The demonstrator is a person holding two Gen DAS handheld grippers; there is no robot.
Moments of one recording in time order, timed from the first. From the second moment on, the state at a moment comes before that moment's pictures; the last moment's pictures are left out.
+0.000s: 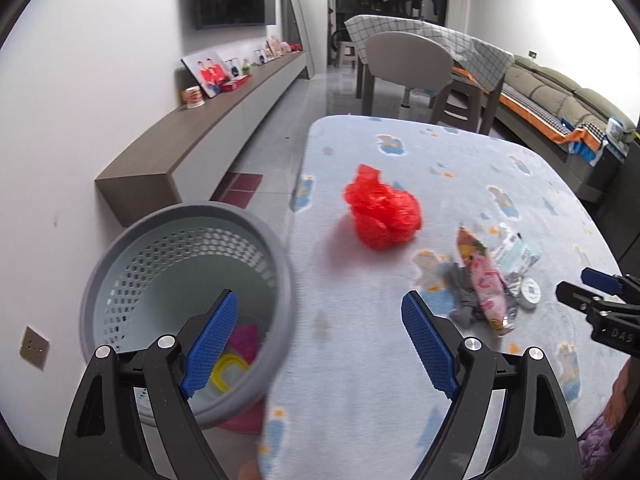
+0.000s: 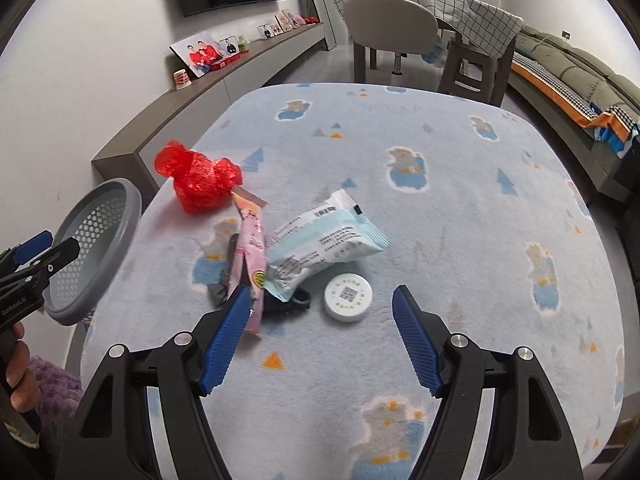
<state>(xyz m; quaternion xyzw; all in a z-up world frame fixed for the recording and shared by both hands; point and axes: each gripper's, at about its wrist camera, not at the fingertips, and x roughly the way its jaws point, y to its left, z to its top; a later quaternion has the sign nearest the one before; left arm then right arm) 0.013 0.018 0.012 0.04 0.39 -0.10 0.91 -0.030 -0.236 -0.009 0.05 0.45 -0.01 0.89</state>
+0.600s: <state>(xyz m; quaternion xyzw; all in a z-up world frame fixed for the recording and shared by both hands) 0.015 -0.040 -0.019 0.07 0.41 -0.12 0.90 0.000 -0.261 -0.059 0.04 0.50 -0.02 0.87</state>
